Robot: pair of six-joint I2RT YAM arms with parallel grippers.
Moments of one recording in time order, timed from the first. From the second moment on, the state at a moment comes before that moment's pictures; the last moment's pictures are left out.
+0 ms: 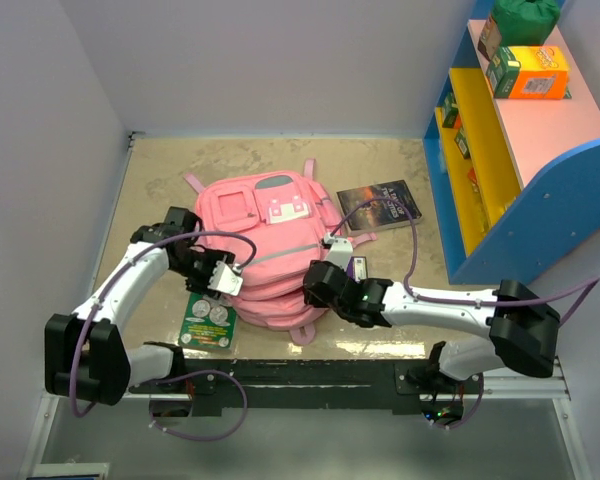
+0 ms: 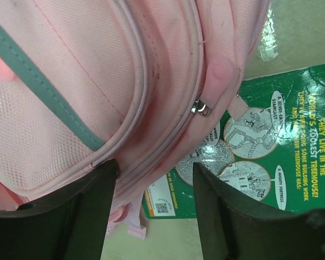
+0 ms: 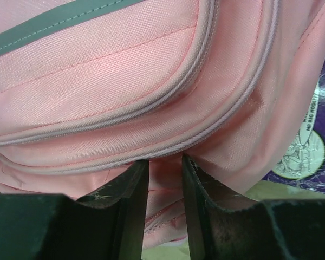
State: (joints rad) left arm -0.14 1.26 0.88 -1.04 0.58 1.74; right arm 1.15 1.39 0.77 -0.21 0.50 0.99
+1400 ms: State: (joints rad) left arm -0.18 1.10 0.91 -0.79 0.81 1.25; right arm 1.35 1.46 0.95 0.13 0.50 0.53
